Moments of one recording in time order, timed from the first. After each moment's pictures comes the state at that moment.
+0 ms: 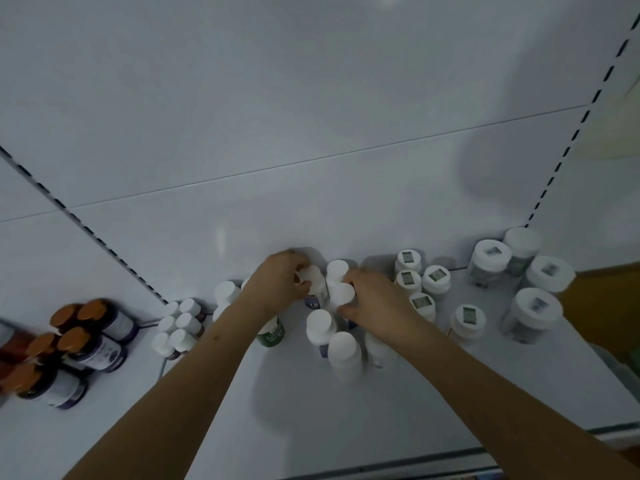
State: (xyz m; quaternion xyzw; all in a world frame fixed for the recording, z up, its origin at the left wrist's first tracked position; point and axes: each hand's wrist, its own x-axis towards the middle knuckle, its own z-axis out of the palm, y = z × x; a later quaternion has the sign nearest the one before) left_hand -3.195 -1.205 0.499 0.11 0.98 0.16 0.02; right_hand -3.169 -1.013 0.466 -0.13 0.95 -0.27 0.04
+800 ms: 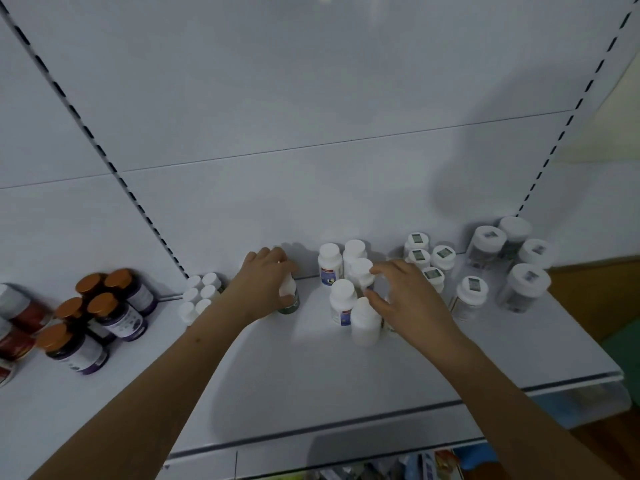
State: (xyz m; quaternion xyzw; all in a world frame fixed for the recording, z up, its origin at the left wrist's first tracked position) left_hand -3.142 -1.276 0.490 0.20 0.98 -0.02 -0.02; right_hand -3.090 -1.009 0.475 -0.12 0.94 -0.29 -0.12
